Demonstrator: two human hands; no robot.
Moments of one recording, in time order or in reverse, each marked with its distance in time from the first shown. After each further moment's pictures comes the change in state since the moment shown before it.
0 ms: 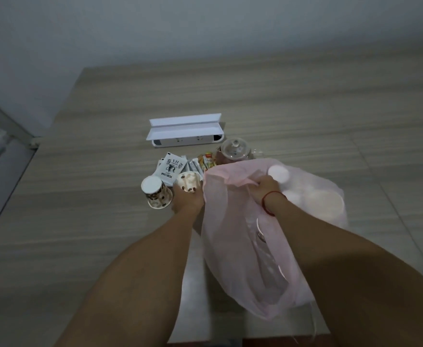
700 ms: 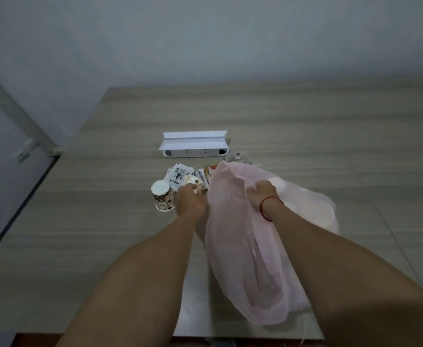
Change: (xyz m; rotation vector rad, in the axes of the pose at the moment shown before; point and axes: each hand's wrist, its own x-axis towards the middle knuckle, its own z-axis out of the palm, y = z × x) left_hand -0.052 0.017 -0.029 0.167 0.116 0.311; right_hand -0.030 -0.009 -0.018 0.061 0.036 -0.059
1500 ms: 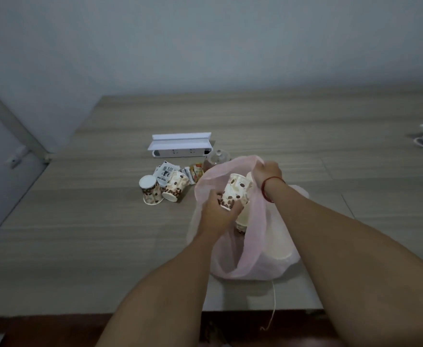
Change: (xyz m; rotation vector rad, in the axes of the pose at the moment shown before) left_hand -0.134 0.024 0.028 -0.298 -0.220 0.292; right_hand -0.031 0.005 -0.074 0.218 0.187 0.061
